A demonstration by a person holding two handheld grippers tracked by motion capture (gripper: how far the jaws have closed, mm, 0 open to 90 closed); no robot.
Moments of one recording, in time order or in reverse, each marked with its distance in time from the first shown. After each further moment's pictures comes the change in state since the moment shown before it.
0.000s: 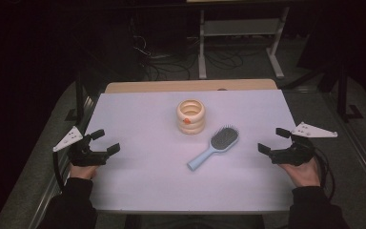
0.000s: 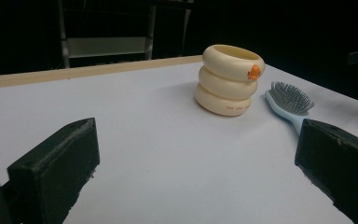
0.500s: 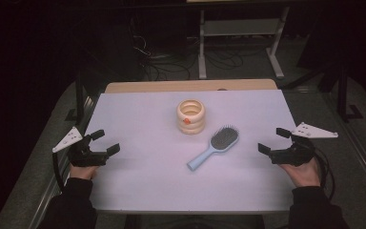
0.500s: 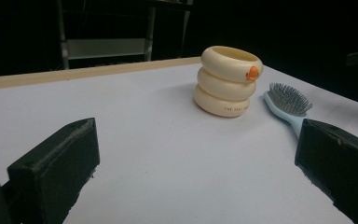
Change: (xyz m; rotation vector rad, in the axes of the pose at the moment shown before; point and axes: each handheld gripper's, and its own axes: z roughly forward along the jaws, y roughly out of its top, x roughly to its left) left arm -0.001 -0.001 -0.001 -0.007 -0.002 -0.005; right arm 0.002 0.000 -0.001 -0.004 -0.006 -0.004
